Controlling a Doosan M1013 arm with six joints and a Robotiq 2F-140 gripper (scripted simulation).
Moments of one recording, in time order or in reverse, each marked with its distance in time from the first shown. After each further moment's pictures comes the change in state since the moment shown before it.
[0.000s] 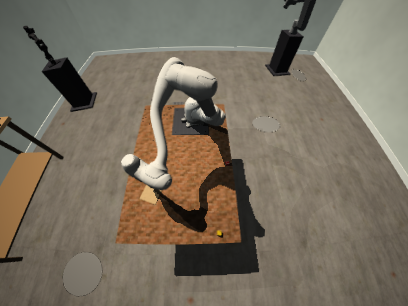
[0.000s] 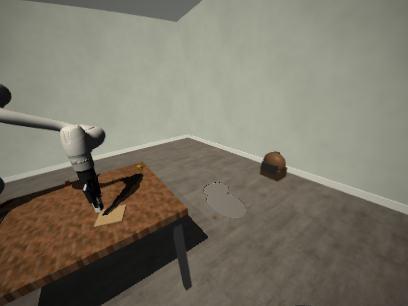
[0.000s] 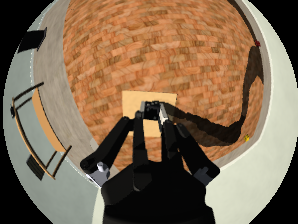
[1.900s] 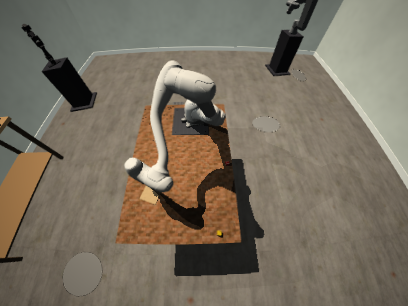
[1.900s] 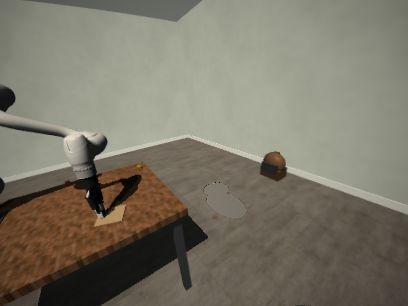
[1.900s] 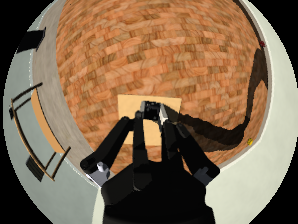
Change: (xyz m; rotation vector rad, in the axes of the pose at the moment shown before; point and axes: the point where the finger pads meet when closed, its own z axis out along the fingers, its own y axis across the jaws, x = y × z) arm 0.000 0.000 0.040 0.000 0.000 0.000
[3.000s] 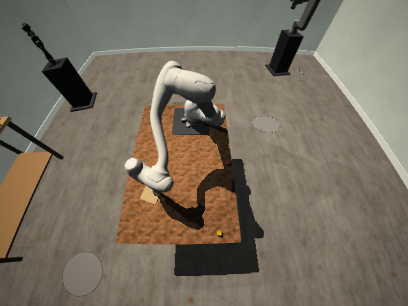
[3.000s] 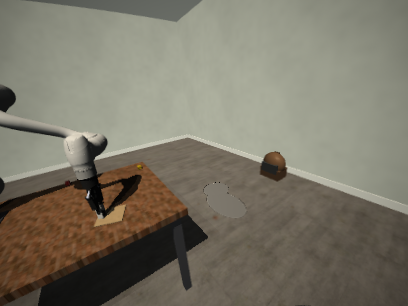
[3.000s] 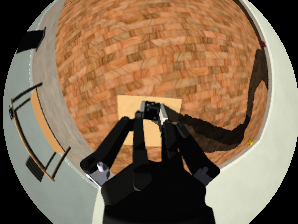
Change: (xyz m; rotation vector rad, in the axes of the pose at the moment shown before) arm 0.000 0.000 0.004 0.000 0.000 0.000
